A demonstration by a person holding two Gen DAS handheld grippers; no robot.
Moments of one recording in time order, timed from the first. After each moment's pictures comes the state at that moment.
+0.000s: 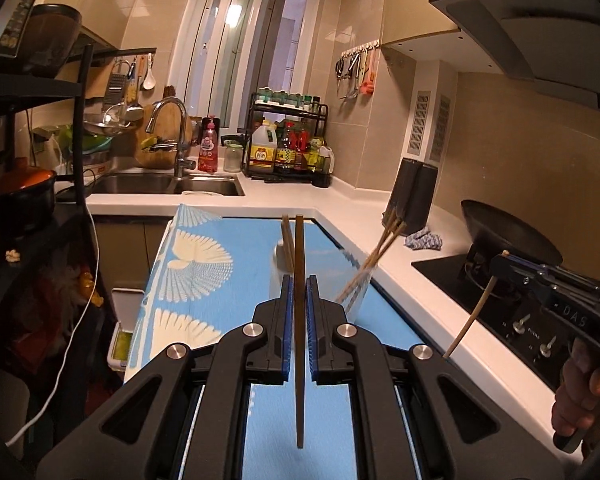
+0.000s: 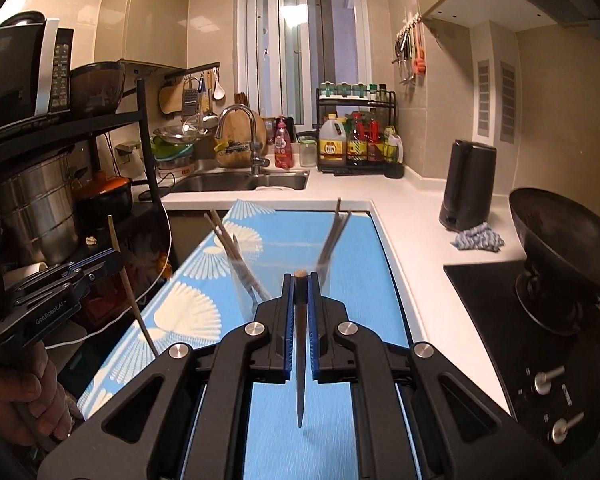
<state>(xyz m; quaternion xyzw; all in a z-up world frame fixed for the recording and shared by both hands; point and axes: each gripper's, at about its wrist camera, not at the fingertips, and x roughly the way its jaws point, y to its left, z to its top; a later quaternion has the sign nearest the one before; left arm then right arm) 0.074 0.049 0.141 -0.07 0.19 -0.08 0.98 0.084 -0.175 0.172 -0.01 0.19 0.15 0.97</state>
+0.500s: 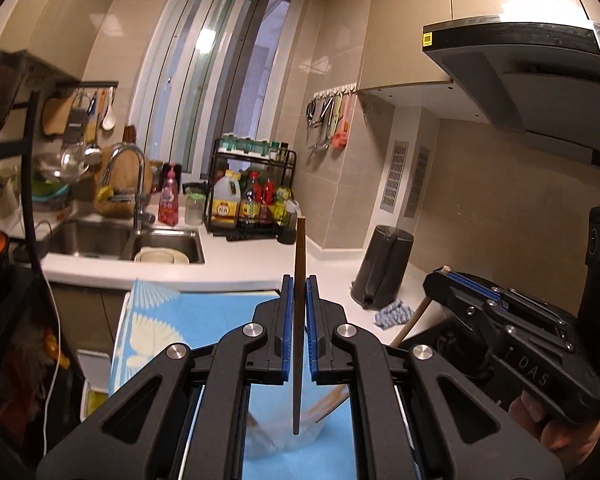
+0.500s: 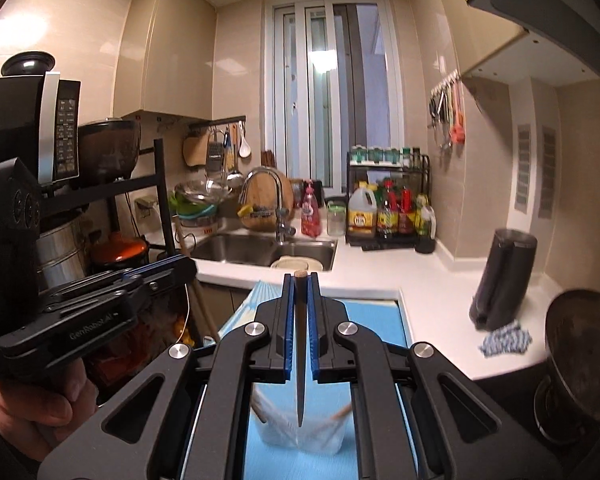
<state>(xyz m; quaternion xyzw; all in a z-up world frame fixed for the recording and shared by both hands) 0.177 0.029 0.249 -0.08 0.13 -0.13 0.98 0.173 -0.142 0.289 -0.01 0.11 0.21 0.97</state>
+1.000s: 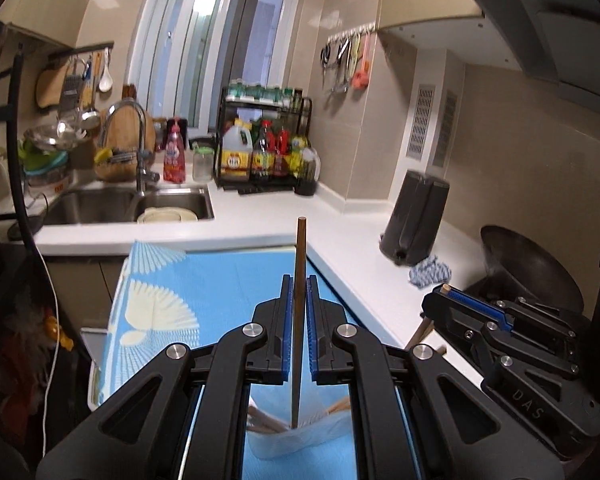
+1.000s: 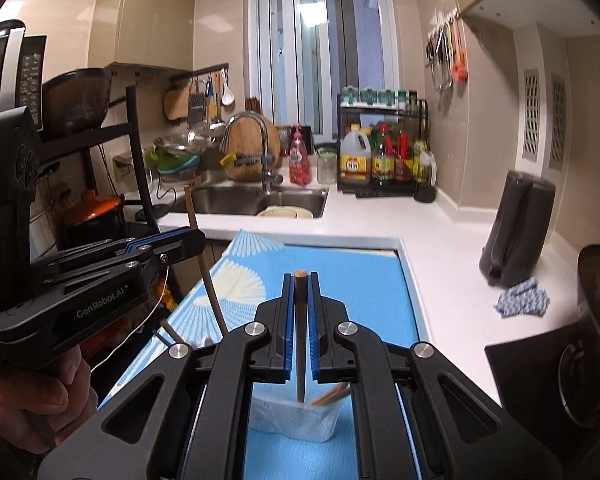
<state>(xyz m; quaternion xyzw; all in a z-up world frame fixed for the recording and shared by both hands) 0.243 0.030 0.172 -0.06 0.22 -0.12 0.97 0.243 -0.135 0.203 -0.01 0.20 0.19 0.96</state>
